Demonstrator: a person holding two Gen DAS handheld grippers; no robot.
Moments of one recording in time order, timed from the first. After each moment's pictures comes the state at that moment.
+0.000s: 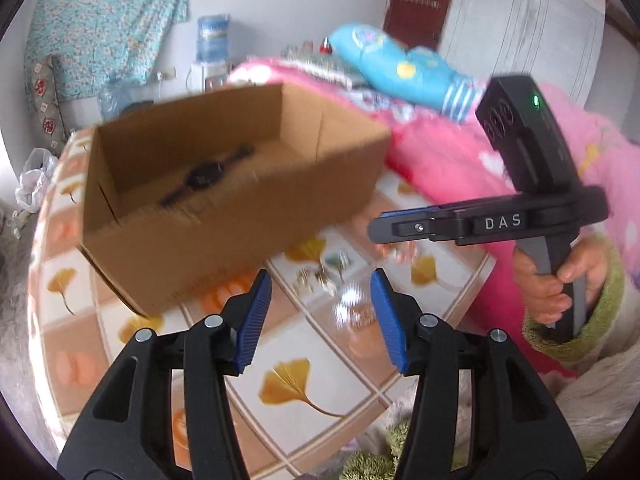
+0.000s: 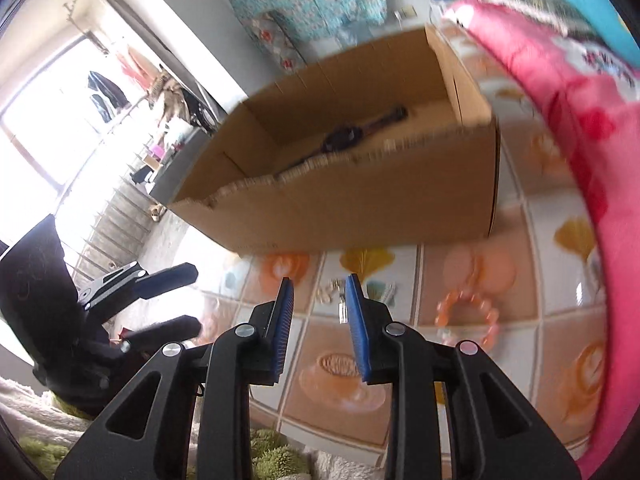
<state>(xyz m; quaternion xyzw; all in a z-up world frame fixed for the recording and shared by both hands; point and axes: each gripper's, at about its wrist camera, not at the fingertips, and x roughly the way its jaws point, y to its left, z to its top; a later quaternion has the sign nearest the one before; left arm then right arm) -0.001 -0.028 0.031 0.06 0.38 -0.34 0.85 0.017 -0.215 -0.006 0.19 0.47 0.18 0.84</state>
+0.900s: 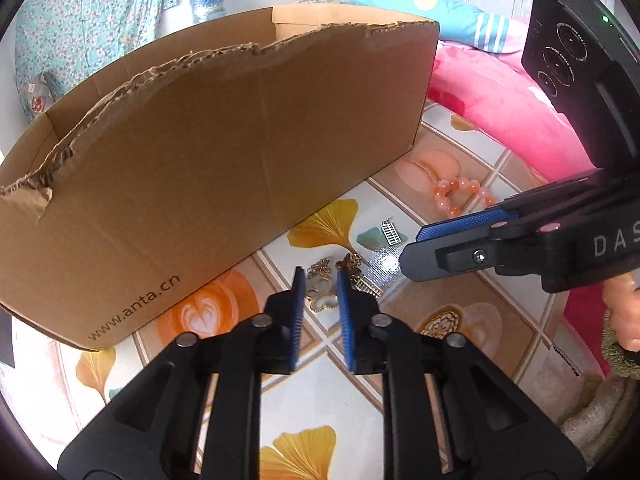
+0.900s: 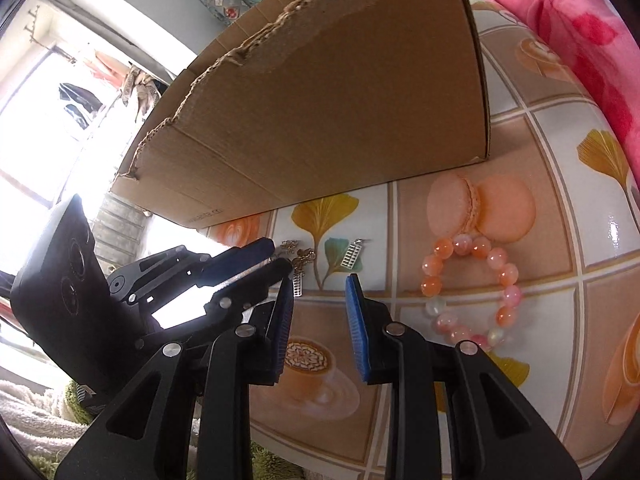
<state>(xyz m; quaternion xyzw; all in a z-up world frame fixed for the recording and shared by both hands) 0.042 -0.076 -0.041 0.15 0.41 -0.30 0.85 0.030 -0.225 -0.063 0.22 0.52 0.17 0.81</state>
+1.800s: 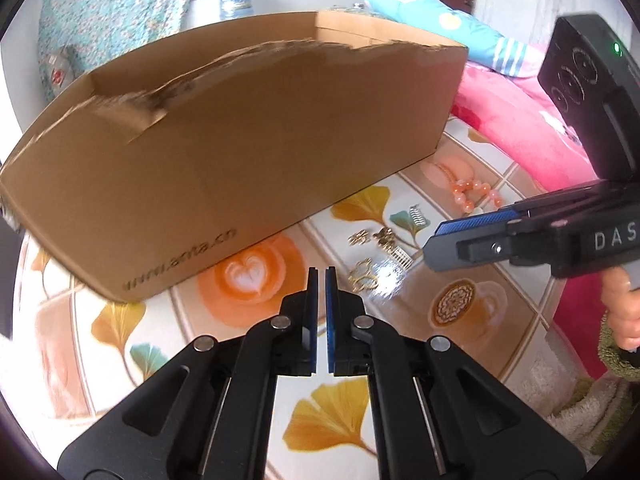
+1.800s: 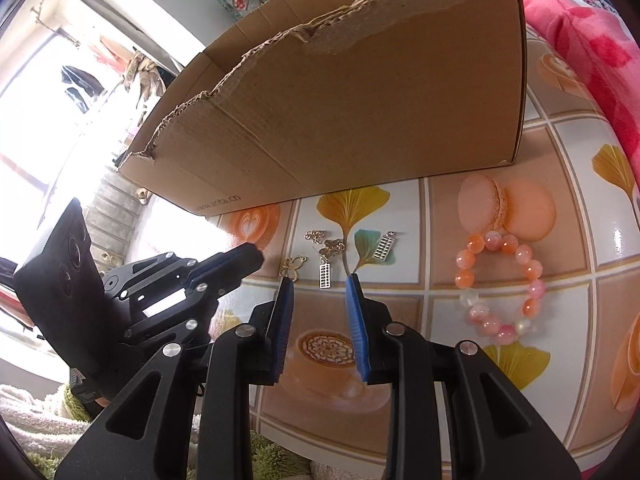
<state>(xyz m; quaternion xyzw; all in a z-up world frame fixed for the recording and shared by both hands) 0.036 -0.048 -0.040 0.12 0.41 -0.28 0.86 0.037 -0.210 -0.054 0.19 0.52 0.17 0.81</state>
